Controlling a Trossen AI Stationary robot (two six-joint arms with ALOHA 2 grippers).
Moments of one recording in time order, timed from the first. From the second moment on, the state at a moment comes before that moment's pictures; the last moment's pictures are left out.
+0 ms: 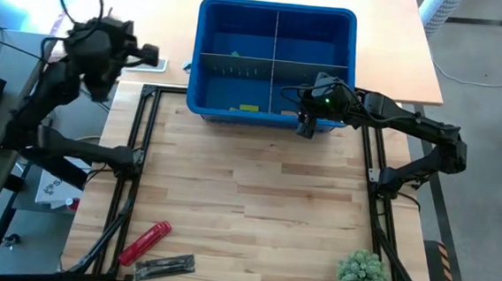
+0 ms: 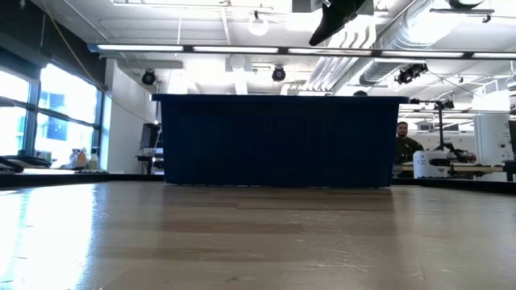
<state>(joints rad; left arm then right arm) 0.38 1.04 1.66 -0.79 -1.14 0.08 -0.27 1.39 1.49 -0.80 0.33 -0.32</state>
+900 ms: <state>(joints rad) 0.33 0.68 1.67 -0.87 -1.43 0.28 -0.28 1.39 1.49 -0.77 0.33 -0.29</state>
